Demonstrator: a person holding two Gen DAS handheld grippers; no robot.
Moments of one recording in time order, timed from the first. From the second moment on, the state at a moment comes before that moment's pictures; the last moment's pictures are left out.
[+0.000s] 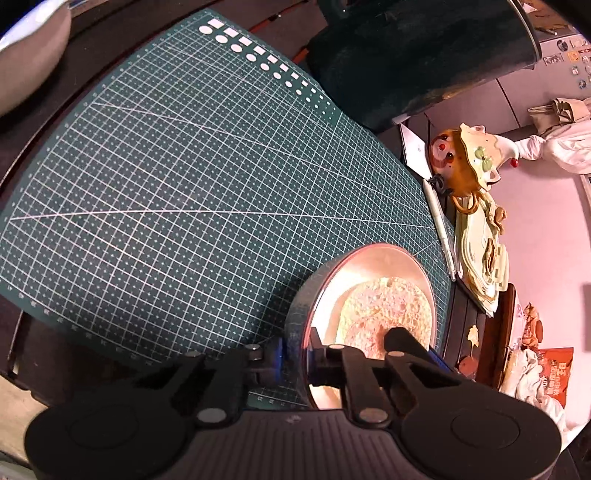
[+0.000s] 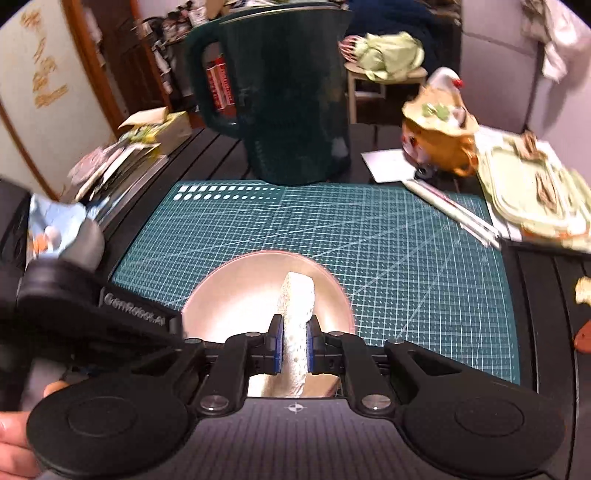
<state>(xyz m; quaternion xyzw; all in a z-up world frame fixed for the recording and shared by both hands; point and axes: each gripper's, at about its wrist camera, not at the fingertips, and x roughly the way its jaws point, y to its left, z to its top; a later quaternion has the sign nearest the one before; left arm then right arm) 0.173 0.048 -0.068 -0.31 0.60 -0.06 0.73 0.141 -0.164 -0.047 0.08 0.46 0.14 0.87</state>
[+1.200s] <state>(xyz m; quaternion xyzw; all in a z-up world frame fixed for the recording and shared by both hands) 0.171 0.065 -0.095 -0.35 0.60 -0.10 0.71 0.137 -0.147 -0.056 0.04 0.46 0.14 0.88</state>
